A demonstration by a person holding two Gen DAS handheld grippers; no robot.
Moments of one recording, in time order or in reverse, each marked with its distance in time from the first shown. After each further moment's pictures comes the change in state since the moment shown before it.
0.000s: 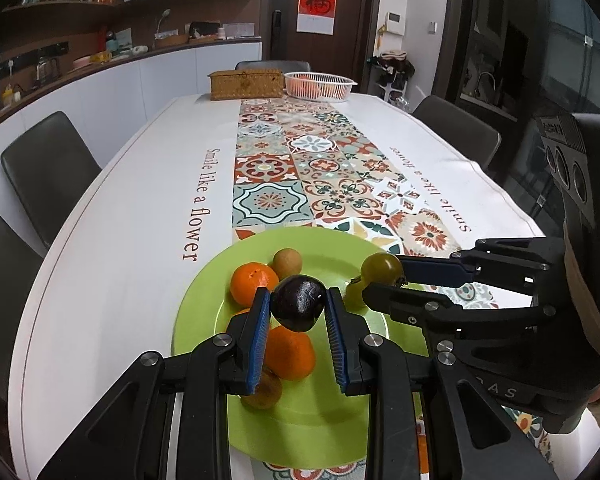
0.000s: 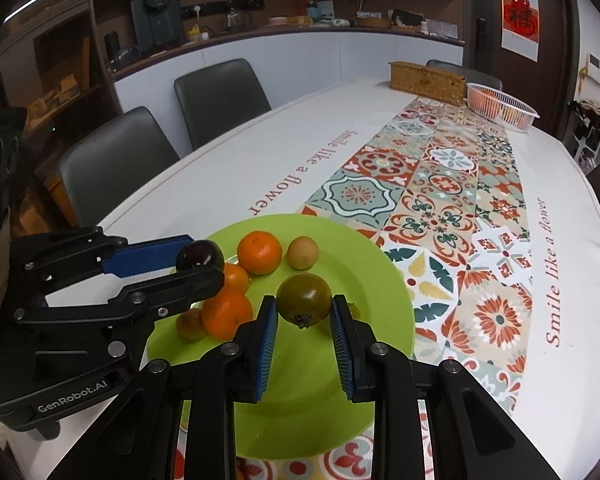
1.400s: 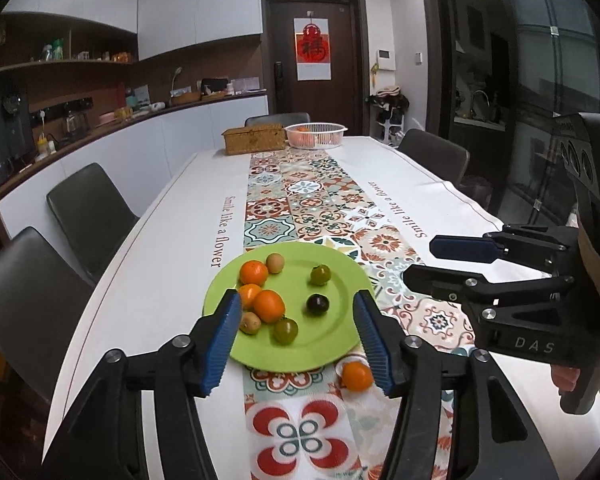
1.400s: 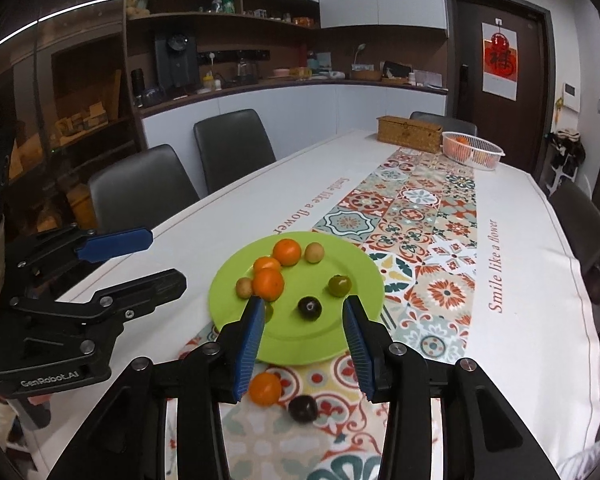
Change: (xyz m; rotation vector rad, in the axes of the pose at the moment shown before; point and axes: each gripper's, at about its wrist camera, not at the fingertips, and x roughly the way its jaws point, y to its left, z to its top) left arm -0.140 -0.061 -0.055 0.073 -0.189 0.095; right arm -0.131 0.027 -0.060 -0.018 -0.199 -0.036
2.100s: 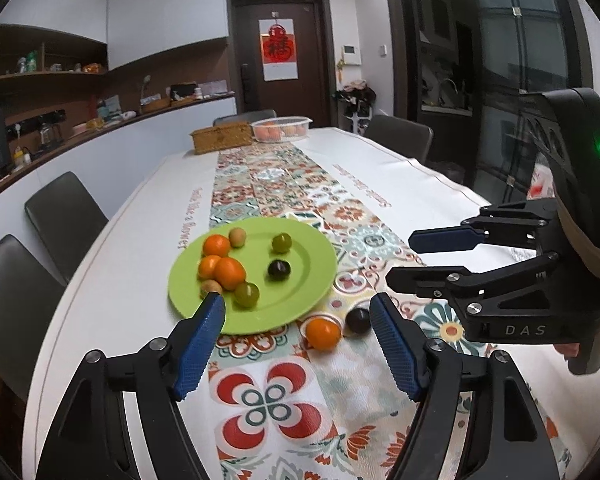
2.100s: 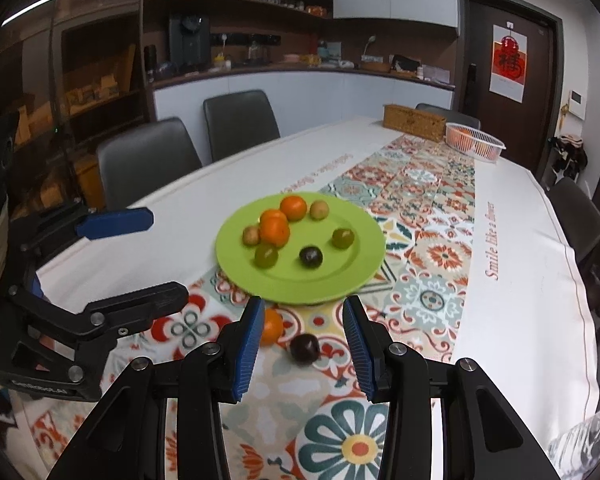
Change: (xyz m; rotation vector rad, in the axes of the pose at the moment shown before) left arm -0.003 -0.026 -0.049 0.080 0.000 -0.092; right arm -0.009 0.008 -0.049 -0.066 0.061 -0.006
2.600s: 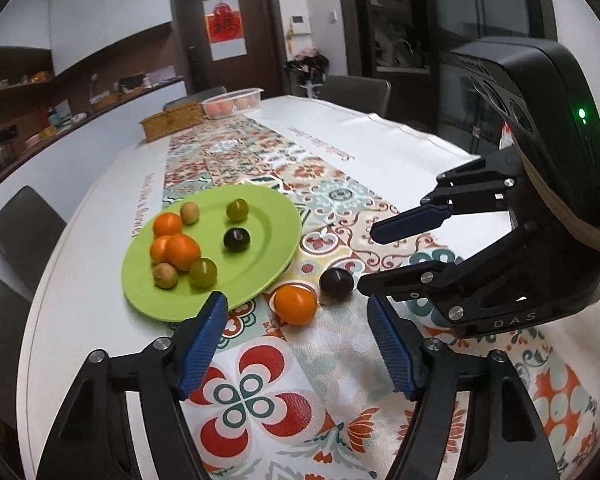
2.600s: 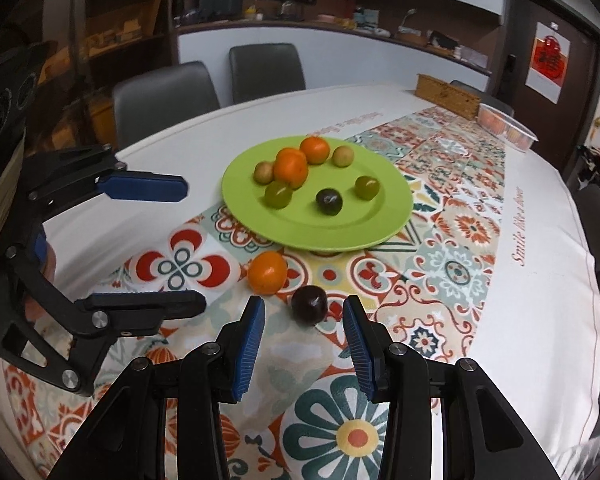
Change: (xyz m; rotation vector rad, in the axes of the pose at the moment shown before) left arm 0.039 -0.012 -0.017 0.147 0.103 -0.120; right arm 0.036 0.003 -0.023 -0.122 0.143 0.055
